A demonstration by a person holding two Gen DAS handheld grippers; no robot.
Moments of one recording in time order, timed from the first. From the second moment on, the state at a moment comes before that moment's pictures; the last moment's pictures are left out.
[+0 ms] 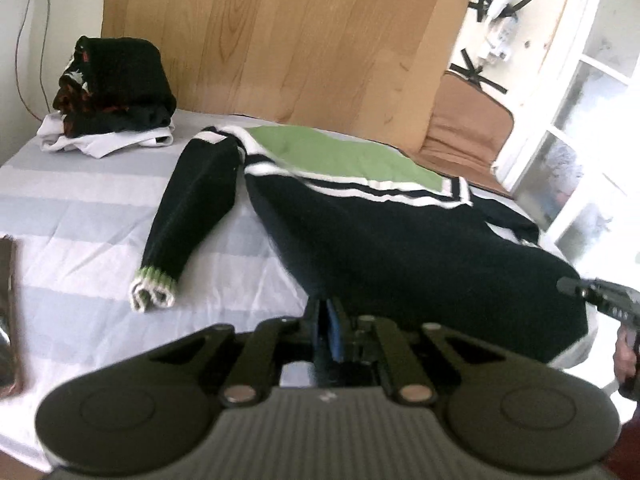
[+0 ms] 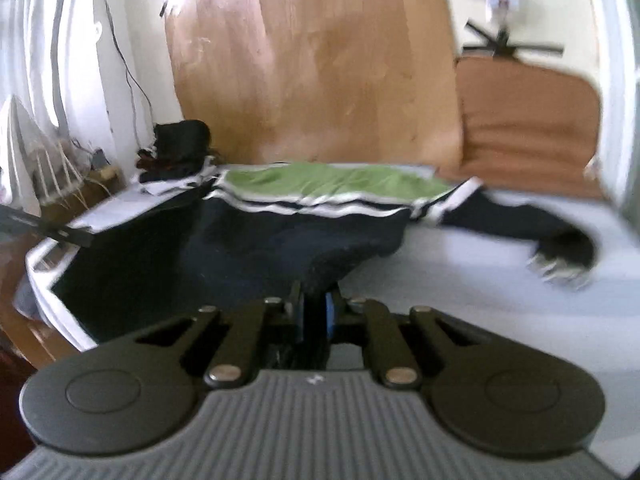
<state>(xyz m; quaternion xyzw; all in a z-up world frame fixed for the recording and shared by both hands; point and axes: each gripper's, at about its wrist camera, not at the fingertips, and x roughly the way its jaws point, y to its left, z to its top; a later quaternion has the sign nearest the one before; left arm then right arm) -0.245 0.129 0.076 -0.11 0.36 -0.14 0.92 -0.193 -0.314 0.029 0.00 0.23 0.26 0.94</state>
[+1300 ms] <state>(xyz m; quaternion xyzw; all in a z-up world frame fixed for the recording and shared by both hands) -0.194 0.281 0.131 -0.12 0.22 0.17 0.95 -0.112 -0.076 0.027 -0.12 0.24 0.48 0.84</state>
